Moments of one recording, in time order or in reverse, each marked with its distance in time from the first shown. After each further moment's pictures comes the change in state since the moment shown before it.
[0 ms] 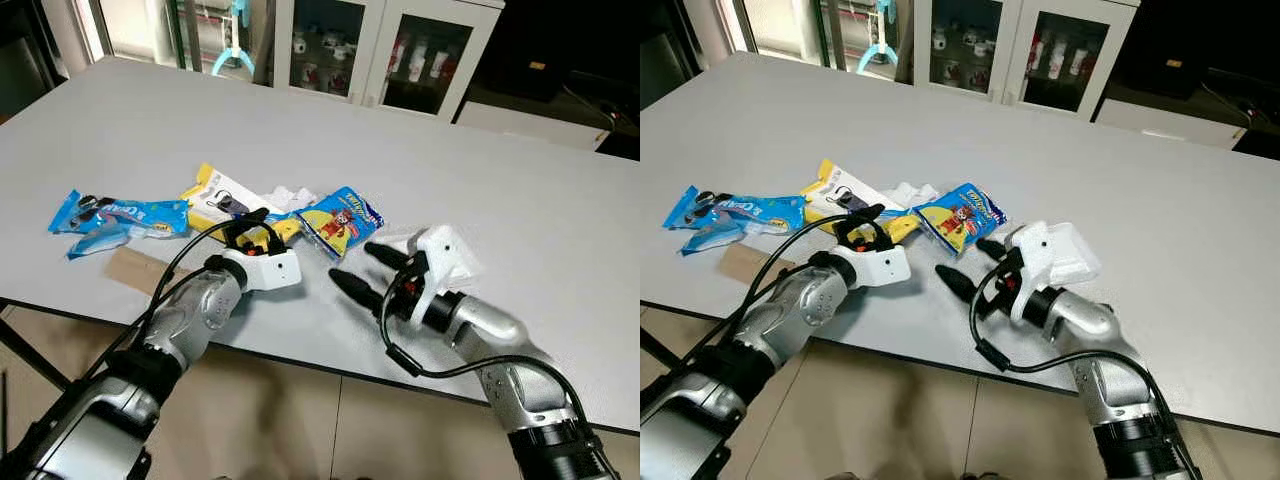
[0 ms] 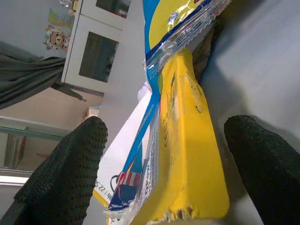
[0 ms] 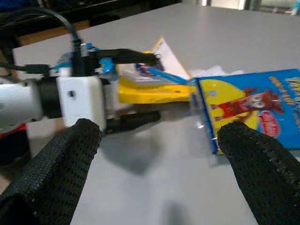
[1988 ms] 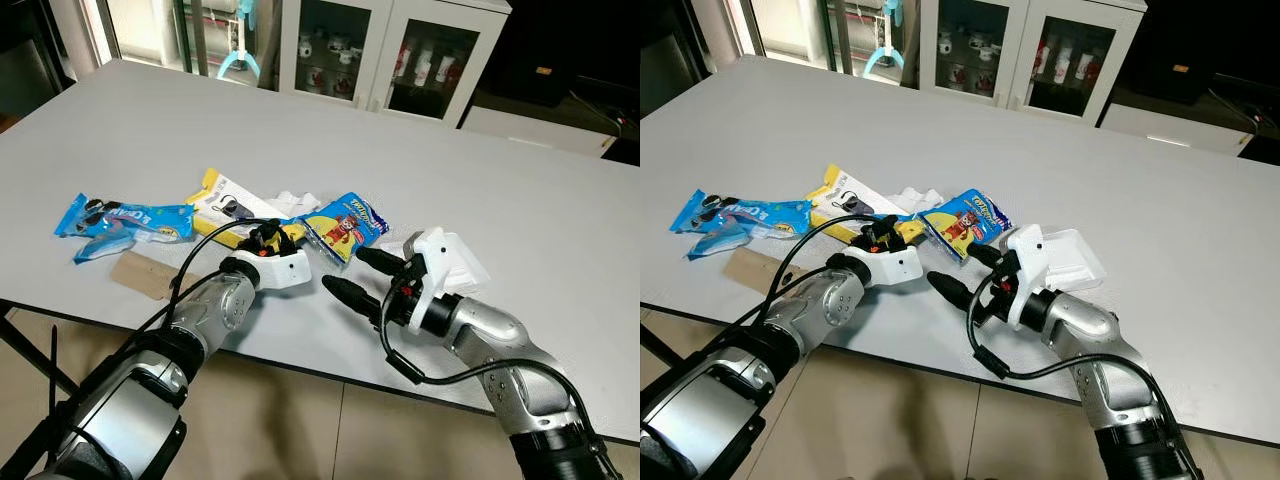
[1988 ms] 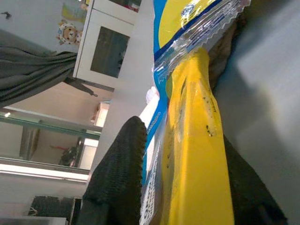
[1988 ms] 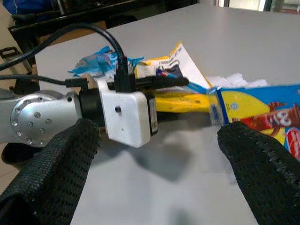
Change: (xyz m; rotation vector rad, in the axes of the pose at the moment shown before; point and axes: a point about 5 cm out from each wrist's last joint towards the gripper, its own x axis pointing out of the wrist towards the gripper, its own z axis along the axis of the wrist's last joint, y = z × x) left arm 0.016 -0.013 0.005 0.009 0.012 0.057; right arm 0.001 0.007 0.006 0.003 0.006 0.051
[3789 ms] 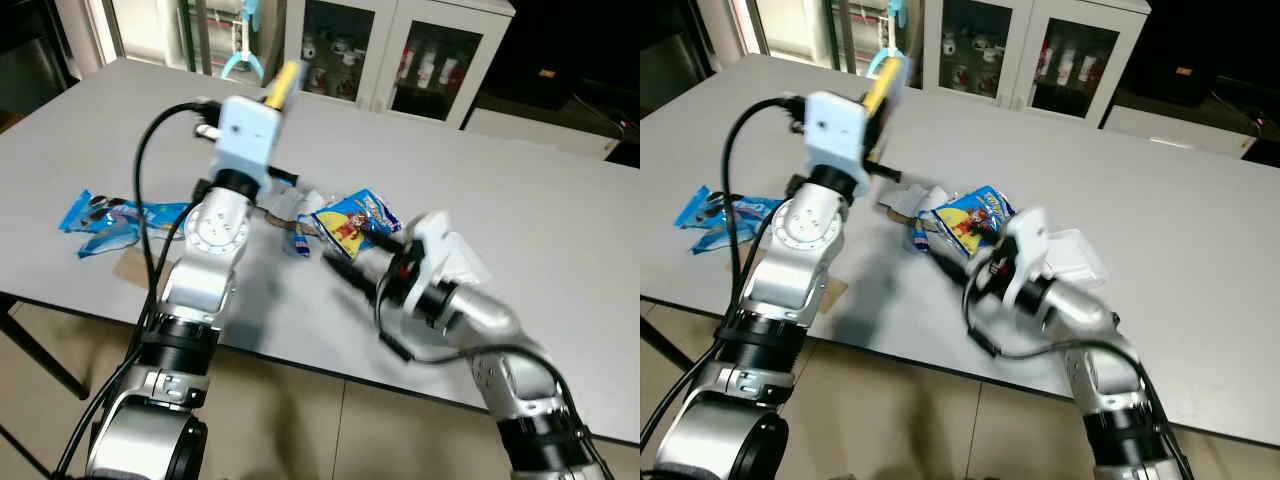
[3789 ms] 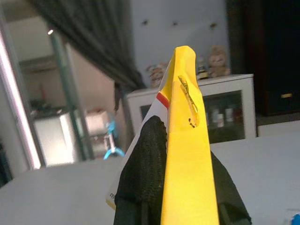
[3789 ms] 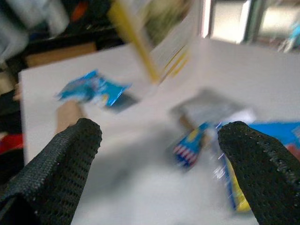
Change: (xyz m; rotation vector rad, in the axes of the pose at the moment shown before) left arm -0.020 0.132 0.046 -0.996 -0.277 0.463; right arm 0.010 -0.011 0.017 -0.048 -0.127 -0.104
